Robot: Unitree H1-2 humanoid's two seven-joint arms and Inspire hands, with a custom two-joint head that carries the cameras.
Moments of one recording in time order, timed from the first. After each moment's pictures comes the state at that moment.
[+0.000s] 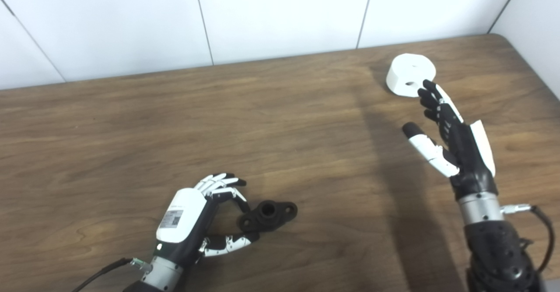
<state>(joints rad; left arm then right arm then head) 0.12 0.29 -0.36 -0.23 0.73 -0.16 -0.05 0.20 -0.21 -0.19 -0.59 -0.31 0.24 0.02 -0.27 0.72</state>
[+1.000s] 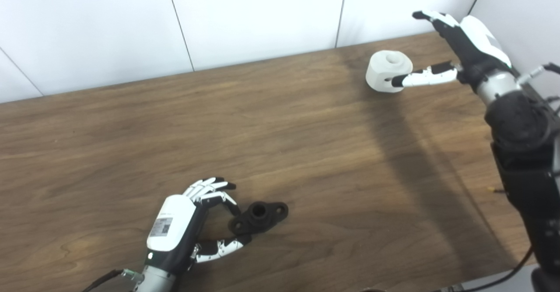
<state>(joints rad) 0.12 0.28 -0.36 -0.21 0.74 -0.18 -0.03 -0.28 -0.62 -0.11 -0.31 -0.60 0.47 0.37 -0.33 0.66</state>
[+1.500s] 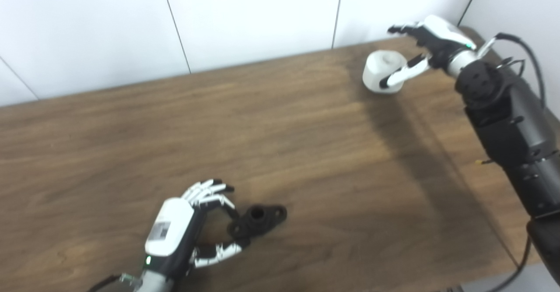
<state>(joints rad) 0.11 0.28 -0.36 -0.20 0.74 -0.18 -0.03 -0.48 -0.67 0.06 0.01 -0.62 0.47 0.44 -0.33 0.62</state>
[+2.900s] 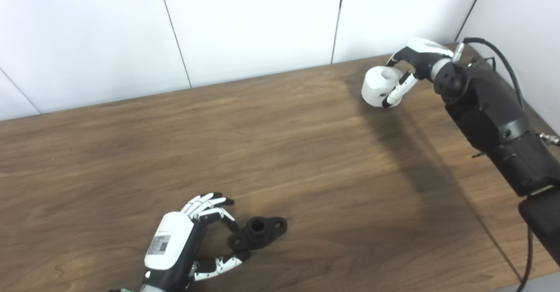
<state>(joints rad) 0.11 0.28 -0.36 -0.19 0.74 -0.19 0.00 -0.61 -0.69 0.22 0.23 -0.71 0.46 0.47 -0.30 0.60</state>
